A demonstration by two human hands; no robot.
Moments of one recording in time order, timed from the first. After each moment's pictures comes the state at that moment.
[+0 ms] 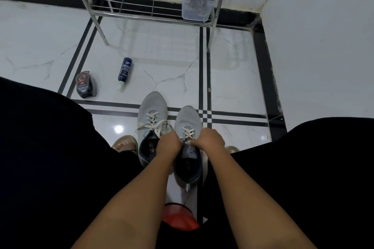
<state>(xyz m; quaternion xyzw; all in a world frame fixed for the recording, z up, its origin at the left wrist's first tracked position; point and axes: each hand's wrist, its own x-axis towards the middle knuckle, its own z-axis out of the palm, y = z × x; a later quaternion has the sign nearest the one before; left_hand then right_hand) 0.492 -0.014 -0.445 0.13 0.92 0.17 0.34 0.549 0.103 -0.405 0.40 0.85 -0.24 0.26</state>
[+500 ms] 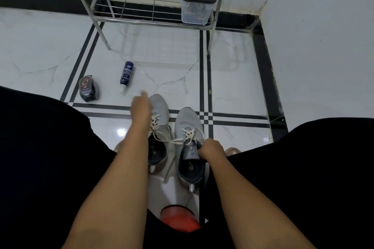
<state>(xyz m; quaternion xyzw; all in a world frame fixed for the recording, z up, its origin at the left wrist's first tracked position) 0.397 -0.036 -0.354 -0.11 0.91 0.24 0.33 0.568 0.096 -0.415 0.45 0.80 -0.25 0.30</state>
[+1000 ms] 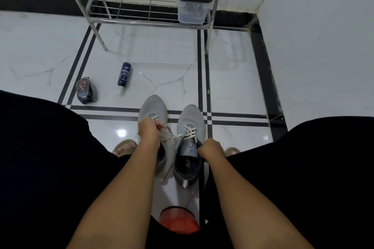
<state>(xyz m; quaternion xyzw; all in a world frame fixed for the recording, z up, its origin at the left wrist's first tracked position) 0.429 -0.024 -0.419 -0.31 0.65 0.63 0.28 0.565 0.097 -0.412 0.49 0.77 -0.30 0.28</state>
